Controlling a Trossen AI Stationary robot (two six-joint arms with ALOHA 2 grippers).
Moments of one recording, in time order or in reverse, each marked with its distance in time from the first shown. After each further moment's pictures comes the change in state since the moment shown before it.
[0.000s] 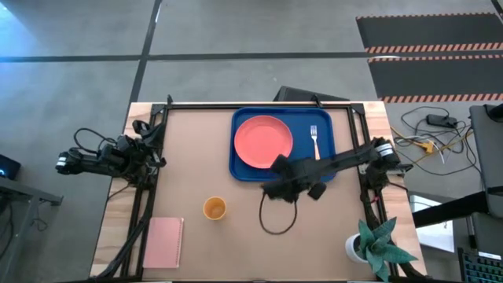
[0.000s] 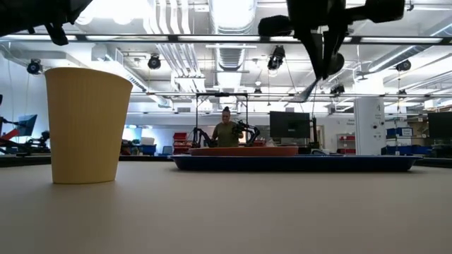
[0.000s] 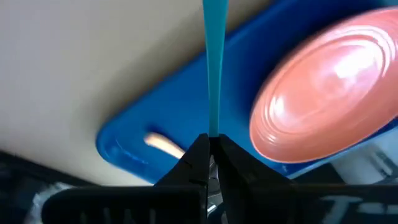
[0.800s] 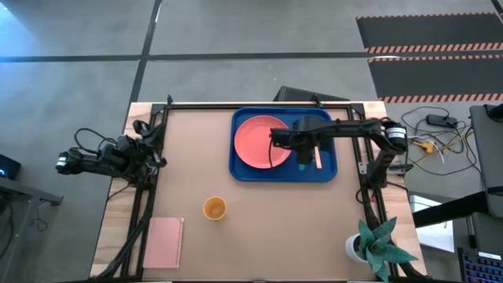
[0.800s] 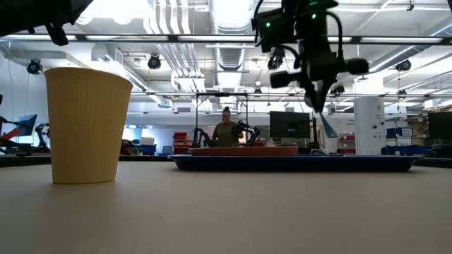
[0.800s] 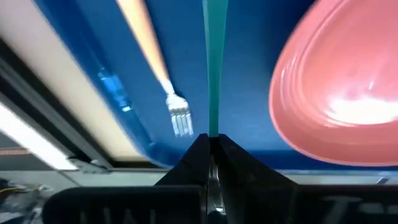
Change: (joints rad) left arm 0.000 0.000 0.000 -0.004 -0.003 0.000; right arm -0.436 -0.160 -0.320 0.242 0.098 -0.919
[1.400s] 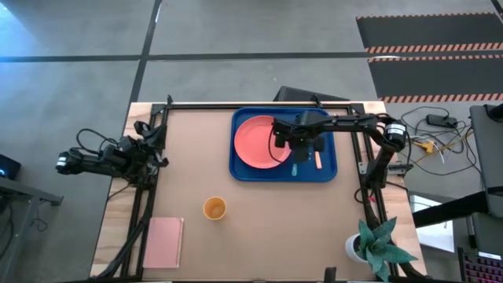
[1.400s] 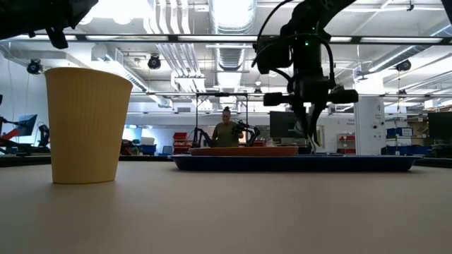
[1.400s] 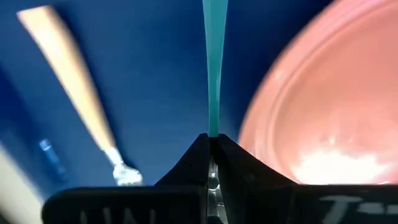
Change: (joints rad) left arm 0.000 0.000 -0.017 -0.005 -0.025 0.005; right arm -0.142 0.011 -0.138 0.303 -0.289 -0.207
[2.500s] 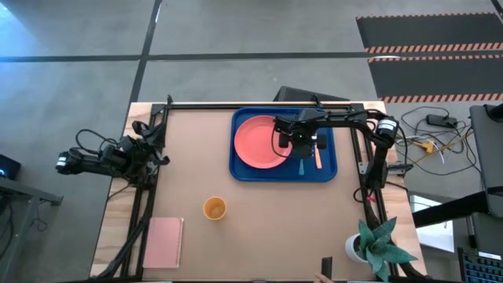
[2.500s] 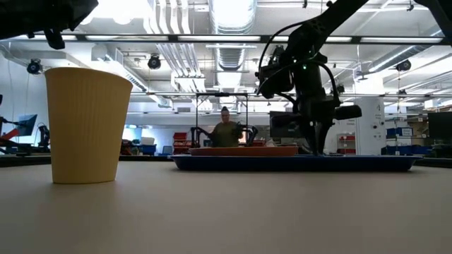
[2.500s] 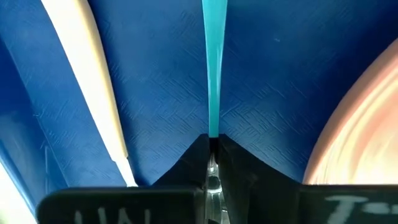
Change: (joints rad) left arm 0.000 0.000 -0.001 0.010 -0.049 0.056; right arm -0.098 0.091 -0.042 0.018 -0.046 -0.132
